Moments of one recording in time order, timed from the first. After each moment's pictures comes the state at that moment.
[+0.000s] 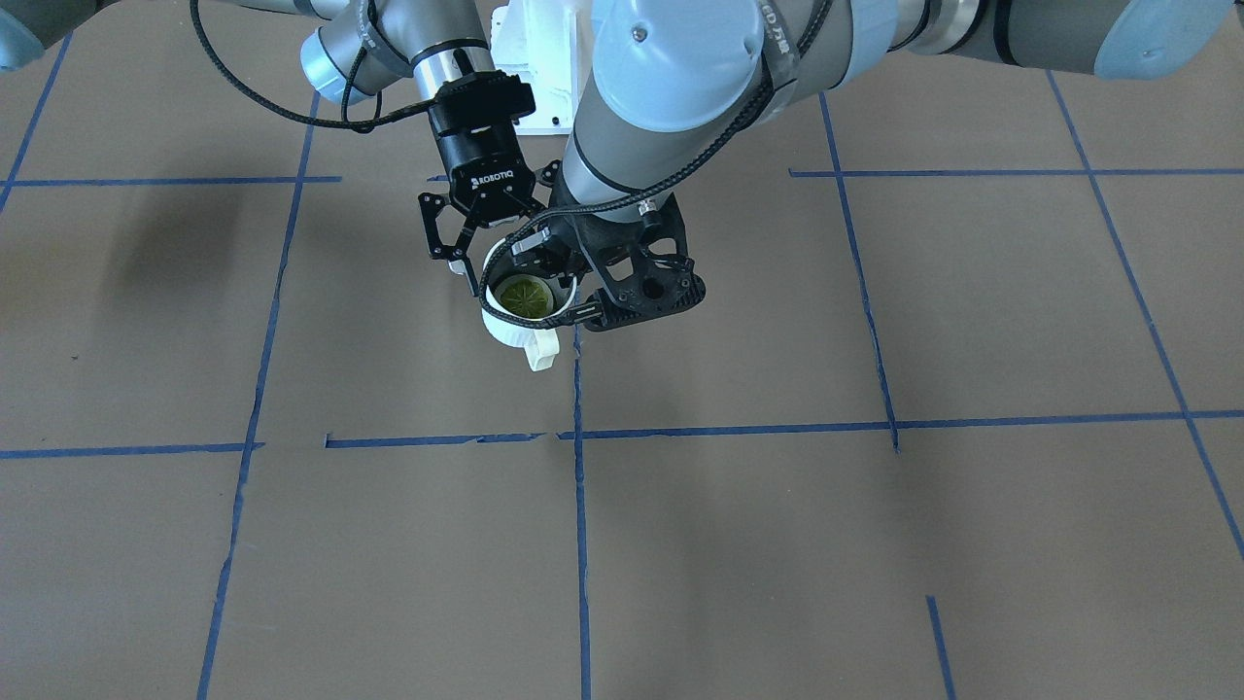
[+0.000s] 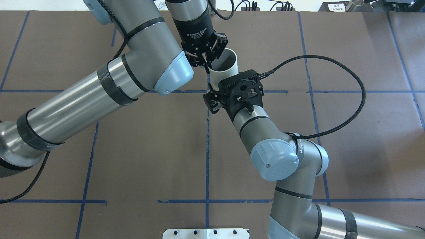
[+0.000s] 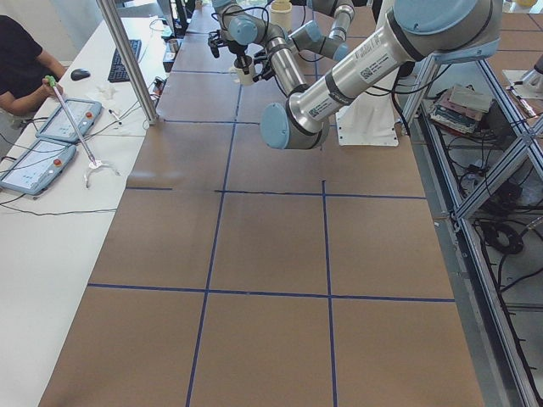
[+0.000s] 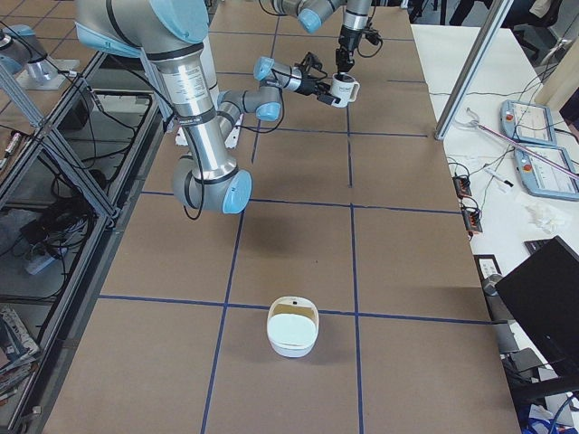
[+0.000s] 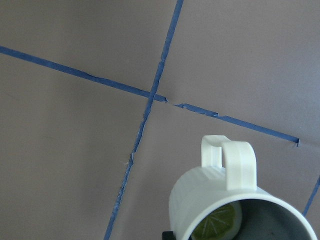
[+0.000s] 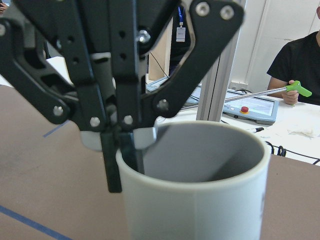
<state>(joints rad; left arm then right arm) -0.80 -2.65 -1.45 -1.38 -2.34 -1.33 0.34 -1.05 1.79 -0.96 0.89 0.78</state>
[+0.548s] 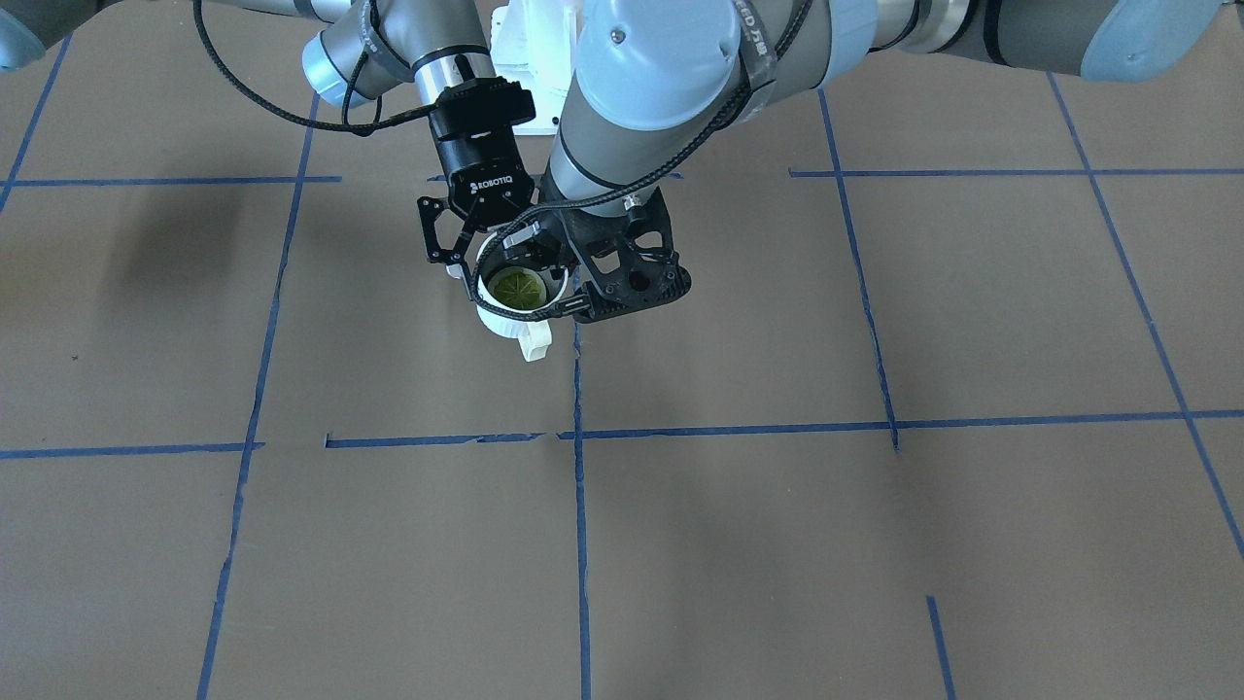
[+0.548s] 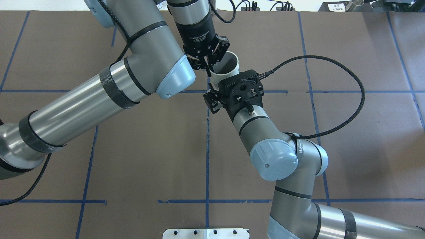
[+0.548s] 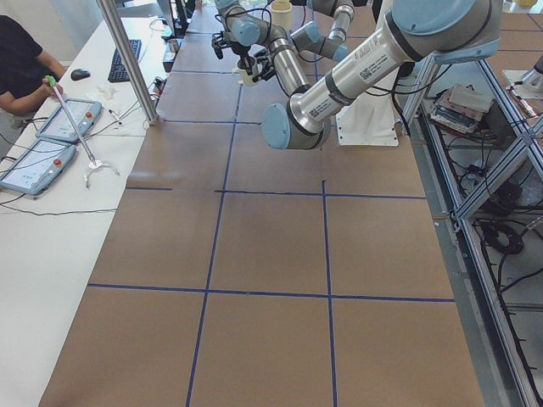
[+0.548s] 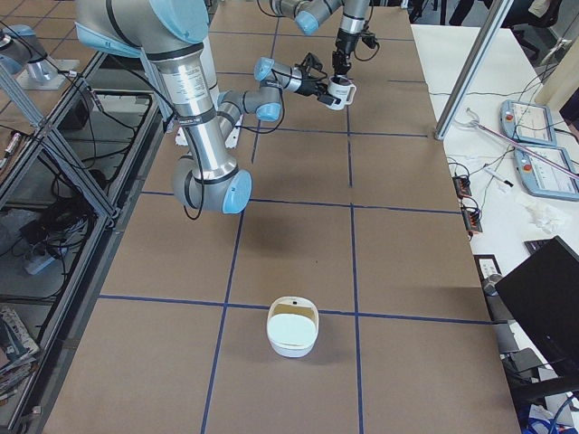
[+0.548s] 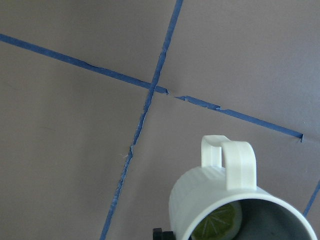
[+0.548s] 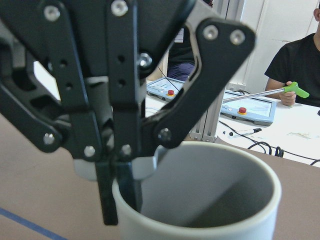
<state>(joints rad) -0.78 -2.65 -1.45 -1.38 -2.34 -1.35 0.34 -1.05 1.79 -0.96 0.89 0.78</state>
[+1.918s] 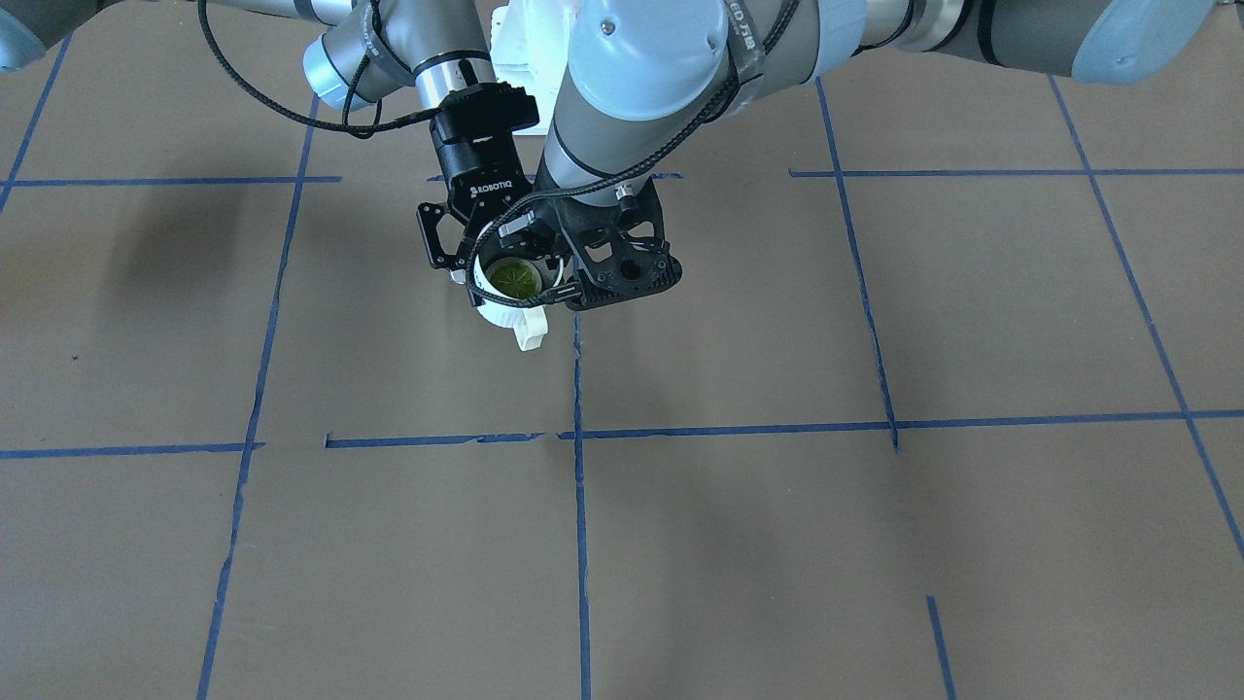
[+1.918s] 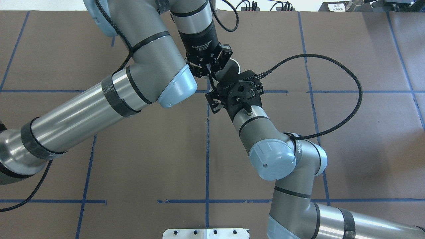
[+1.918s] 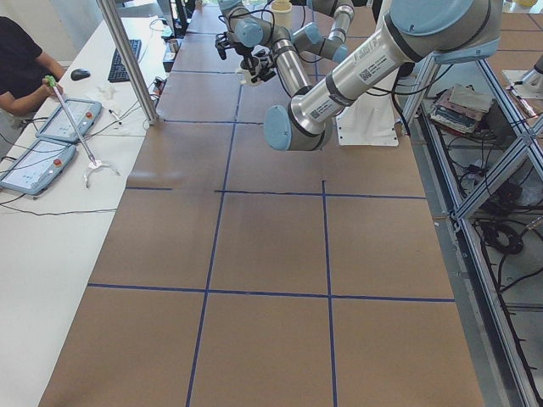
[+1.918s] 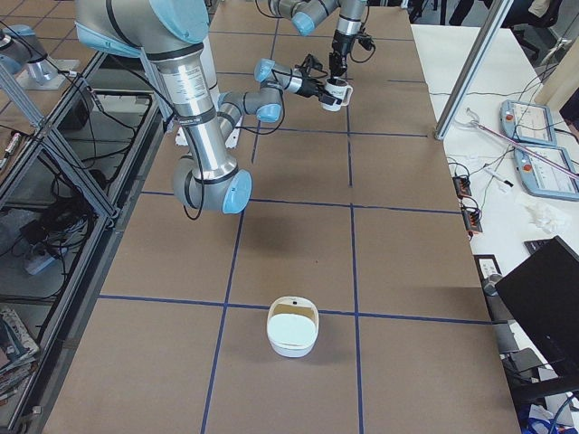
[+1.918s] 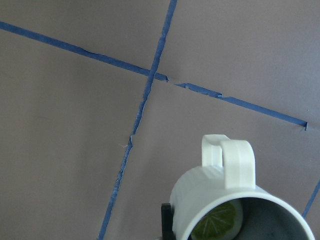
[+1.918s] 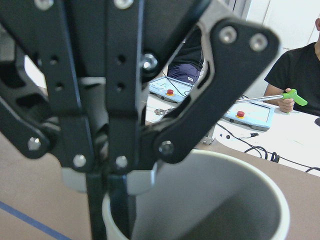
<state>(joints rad) -0.77 -2.64 -1.47 -1.38 -2.34 -1.35 0.34 -1.05 1.78 -0.96 0.88 0.72</state>
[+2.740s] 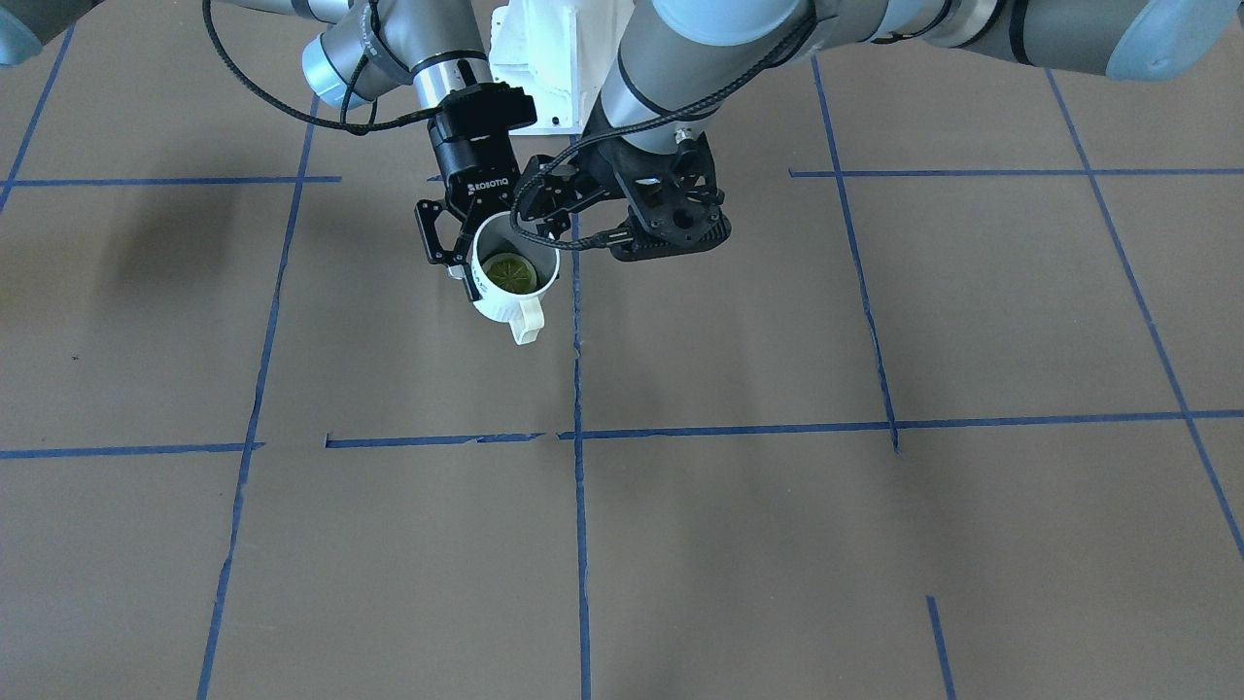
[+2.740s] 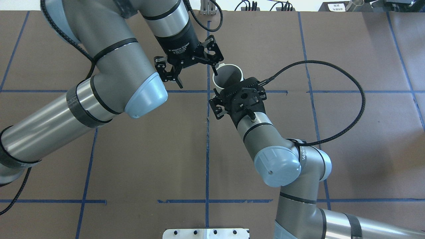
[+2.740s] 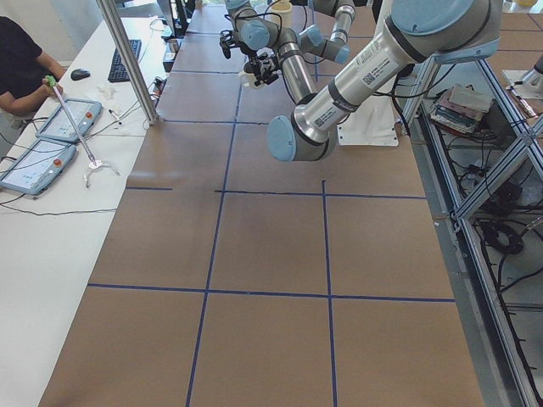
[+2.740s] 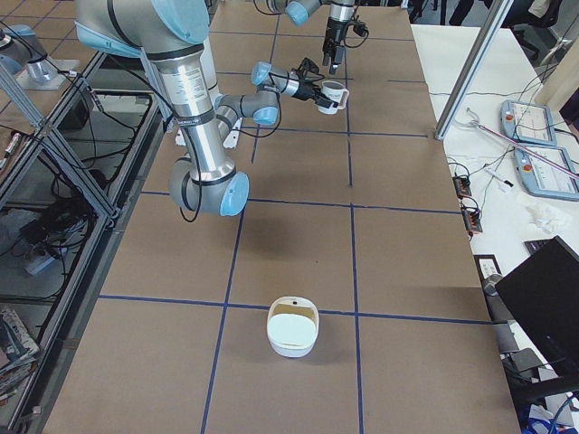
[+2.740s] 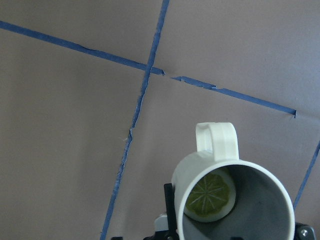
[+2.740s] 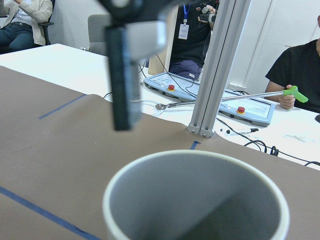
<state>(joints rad) -0.79 -2.51 -1.66 -1.39 -2.34 -1.35 0.32 -1.11 1.81 -0.95 0.86 0.73</state>
